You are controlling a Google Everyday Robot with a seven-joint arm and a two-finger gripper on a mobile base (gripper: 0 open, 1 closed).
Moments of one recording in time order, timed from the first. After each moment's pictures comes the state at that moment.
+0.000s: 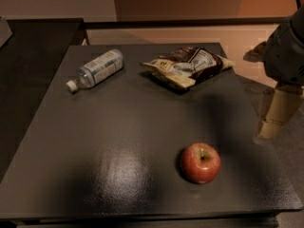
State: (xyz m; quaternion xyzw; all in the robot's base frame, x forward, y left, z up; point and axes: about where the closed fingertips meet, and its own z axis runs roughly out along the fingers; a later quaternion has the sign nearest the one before) arm 0.423 -0.196 0.956 -0.65 0.75 -0.03 0.15
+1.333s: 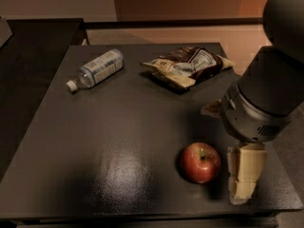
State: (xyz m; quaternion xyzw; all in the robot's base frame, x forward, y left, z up) arm 0.353 -0.132 0.881 -0.73 0.68 0.07 0.08
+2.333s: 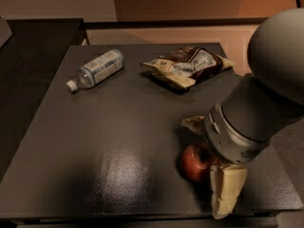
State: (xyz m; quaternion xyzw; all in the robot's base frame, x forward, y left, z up) arm 0.339 -0.095 0.854 -0.77 0.63 0.08 0.13
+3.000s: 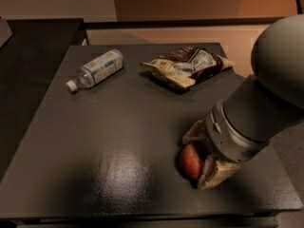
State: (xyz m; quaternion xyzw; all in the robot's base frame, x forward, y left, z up) arm 0.351 -0.098 0.851 -0.77 0.61 0.06 0.15
